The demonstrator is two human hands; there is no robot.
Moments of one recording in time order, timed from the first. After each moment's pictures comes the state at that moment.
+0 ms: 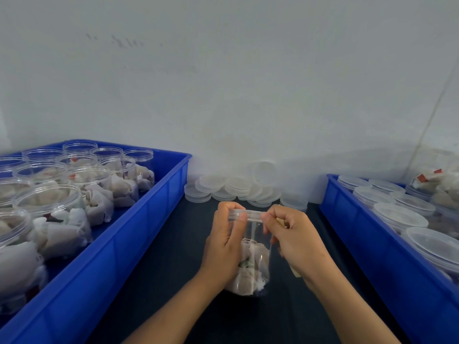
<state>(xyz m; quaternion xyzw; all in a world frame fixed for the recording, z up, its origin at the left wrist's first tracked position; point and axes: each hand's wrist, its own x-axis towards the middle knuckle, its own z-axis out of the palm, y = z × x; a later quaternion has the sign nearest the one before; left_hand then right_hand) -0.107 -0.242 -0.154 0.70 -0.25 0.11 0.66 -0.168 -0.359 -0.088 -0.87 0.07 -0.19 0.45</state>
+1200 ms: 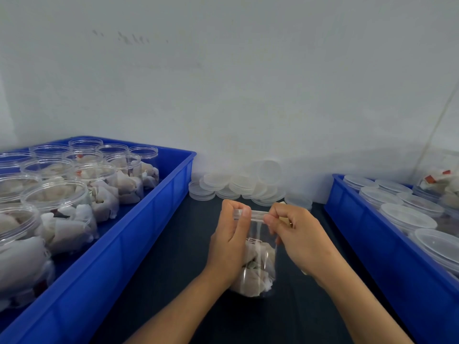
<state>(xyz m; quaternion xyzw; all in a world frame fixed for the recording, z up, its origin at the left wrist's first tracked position) -0.106 -0.245 -0.155 0.67 -0.23 0.12 0.70 -0.173 -0.356 -0.077 -0.92 0.03 -0.17 0.36</state>
